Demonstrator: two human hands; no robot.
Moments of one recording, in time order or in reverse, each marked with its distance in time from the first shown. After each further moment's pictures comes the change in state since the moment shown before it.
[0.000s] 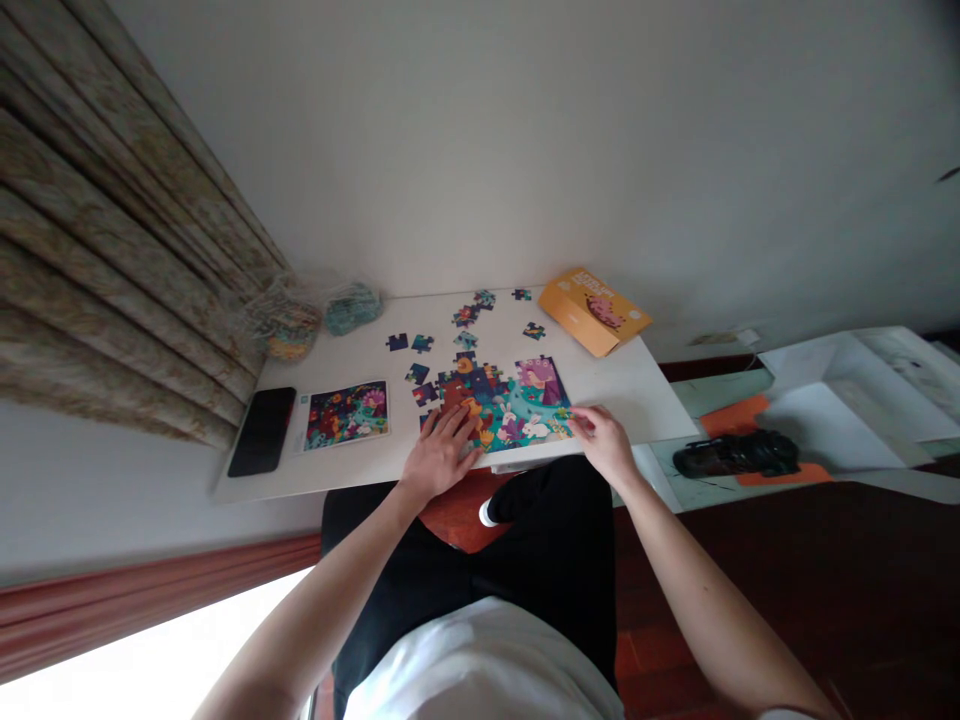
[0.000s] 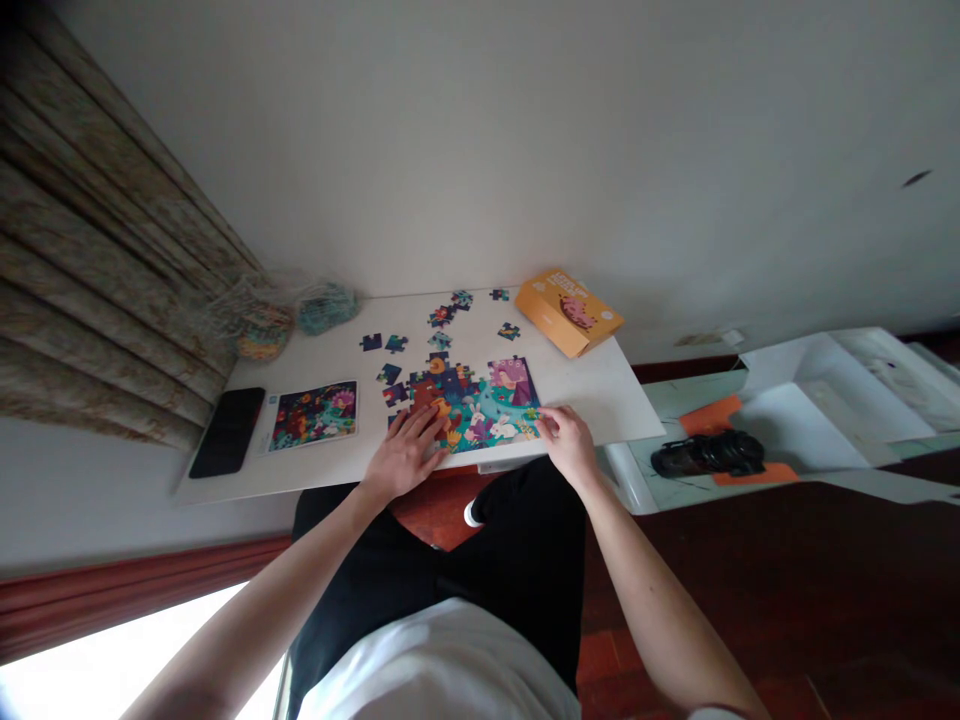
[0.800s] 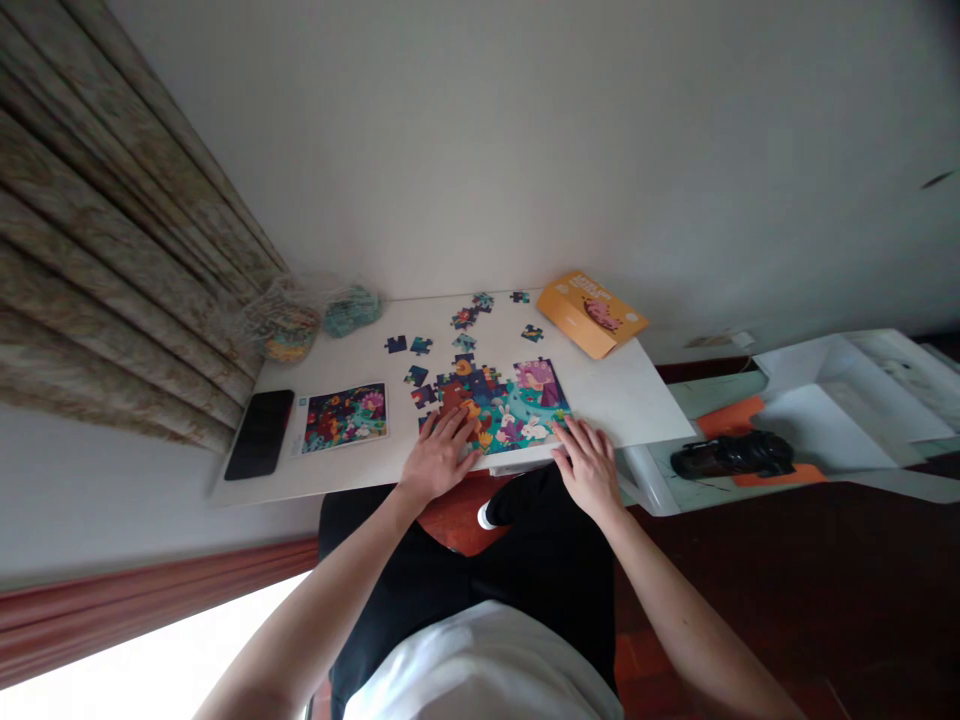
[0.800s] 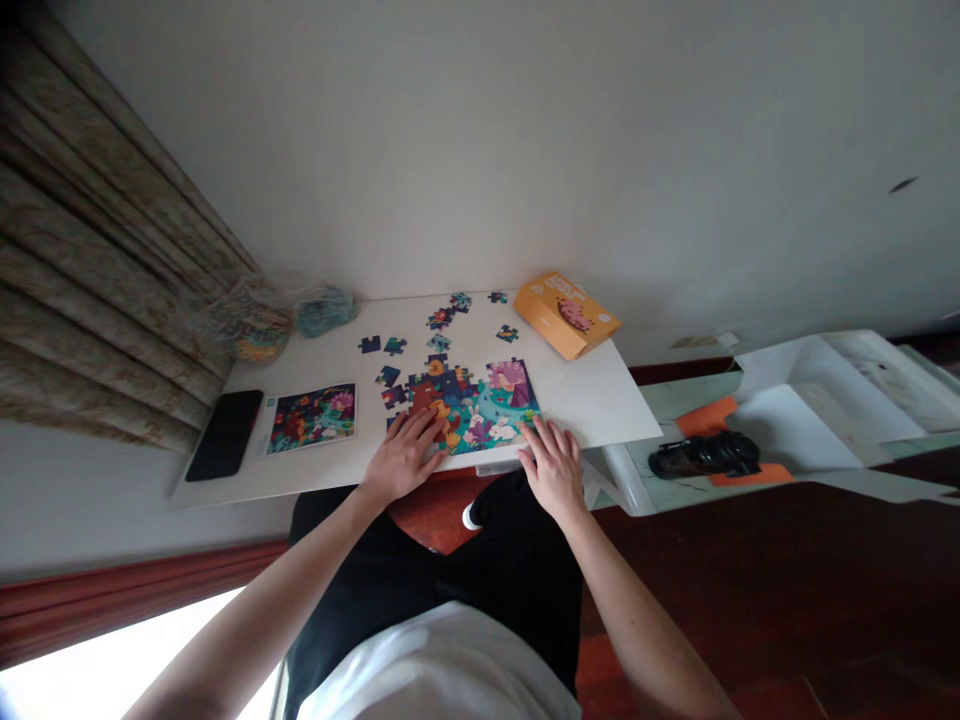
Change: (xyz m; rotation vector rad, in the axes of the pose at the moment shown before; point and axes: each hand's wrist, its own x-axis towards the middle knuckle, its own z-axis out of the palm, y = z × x) left_hand 0.000 -0.001 0.003 0.011 0.012 0.001; right_hand -0.055 -0.023 0.015 -0.489 -0.039 -0.227
